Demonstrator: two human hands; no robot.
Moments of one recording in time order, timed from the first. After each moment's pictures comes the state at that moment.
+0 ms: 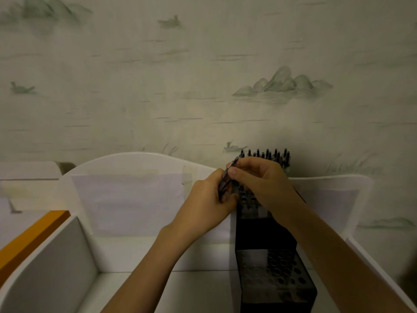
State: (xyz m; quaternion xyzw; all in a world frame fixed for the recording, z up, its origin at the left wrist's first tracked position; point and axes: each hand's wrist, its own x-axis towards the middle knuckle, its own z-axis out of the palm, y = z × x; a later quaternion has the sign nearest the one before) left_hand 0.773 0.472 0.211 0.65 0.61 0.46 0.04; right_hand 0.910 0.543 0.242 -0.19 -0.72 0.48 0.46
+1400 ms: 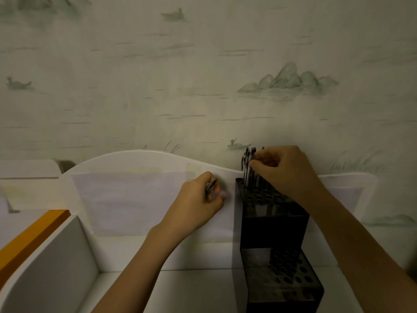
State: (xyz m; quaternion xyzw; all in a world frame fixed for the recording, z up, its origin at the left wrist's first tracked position) left_hand 0.740 0.463 0.203 0.64 0.63 0.44 0.01; right_hand 0.922 0.568 0.259 -0.35 -0.79 0.23 0.46
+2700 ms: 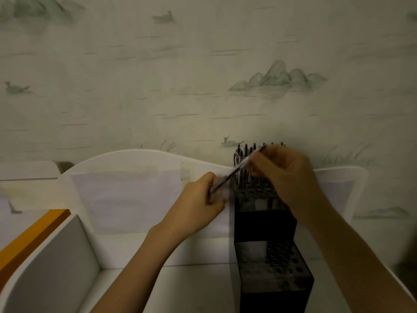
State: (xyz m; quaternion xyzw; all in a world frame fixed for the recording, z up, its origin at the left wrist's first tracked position) left_hand 0.765 0.454 0.208 0.65 0.63 0.41 0.04; right_hand 0.943 0.539 0.244 -0.21 -0.69 0.45 0.53
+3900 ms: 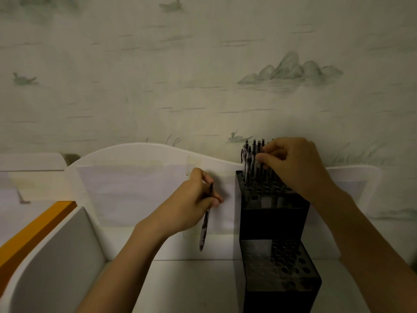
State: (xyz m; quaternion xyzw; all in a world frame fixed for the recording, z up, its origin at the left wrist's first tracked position) left_hand 0.742 0.437 0.213 0.63 0.66 0.37 0.18; right_hand 0.938 0.577 0.254 -0.32 -0.81 0.18 0.47
